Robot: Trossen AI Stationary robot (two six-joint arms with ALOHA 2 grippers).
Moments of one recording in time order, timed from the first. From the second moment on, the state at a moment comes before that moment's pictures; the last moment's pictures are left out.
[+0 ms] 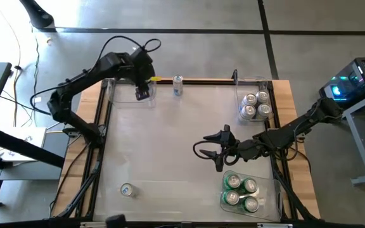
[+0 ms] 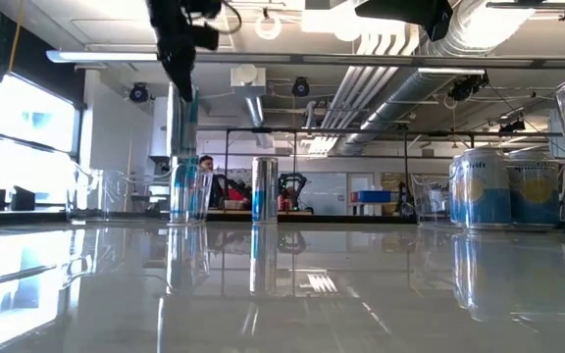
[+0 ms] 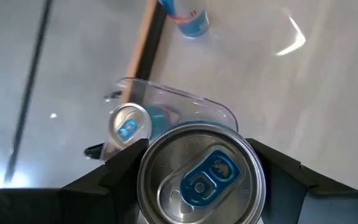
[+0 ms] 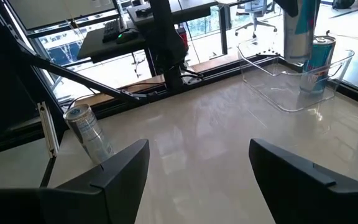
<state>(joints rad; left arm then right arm) 0.60 1.52 1.60 -1.23 -0.18 0.38 0.46 1.28 0.83 0.14 0.64 0.40</state>
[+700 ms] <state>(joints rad) 0.67 1.77 1.60 -1.28 -0.05 0.75 0.46 1.28 0.83 0.13 0.64 0.40</state>
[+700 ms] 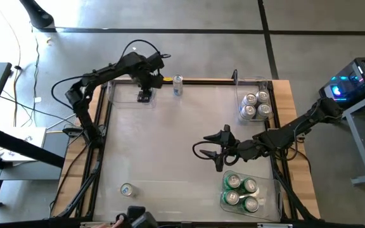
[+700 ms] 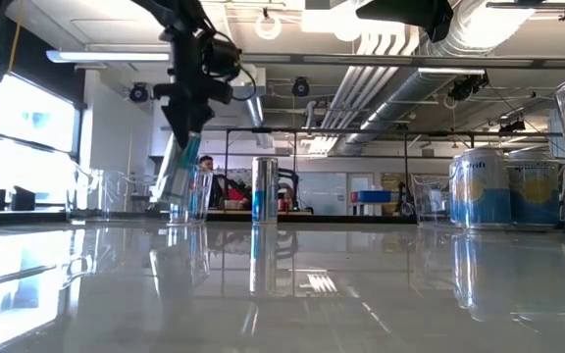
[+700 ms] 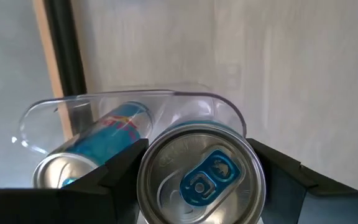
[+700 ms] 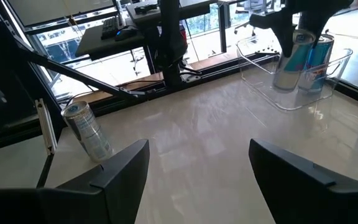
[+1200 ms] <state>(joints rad) 0.76 1.80 1.60 -1.23 0.03 0.69 0.46 1.28 0.83 0.13 0.64 0.41</state>
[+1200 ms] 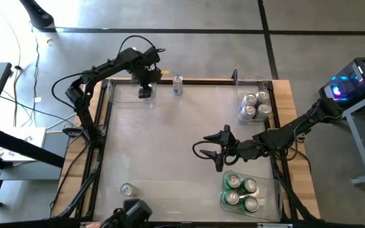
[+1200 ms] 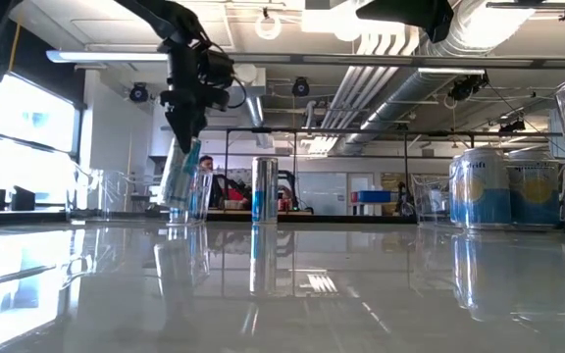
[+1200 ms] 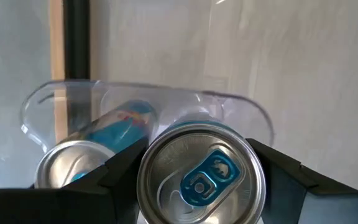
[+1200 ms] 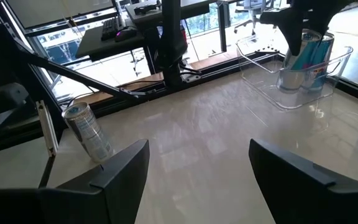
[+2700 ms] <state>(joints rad) 0.78 1.63 1.31 -1.02 0.01 0.62 0.48 1.28 0.83 0.13 0.70 0.45</state>
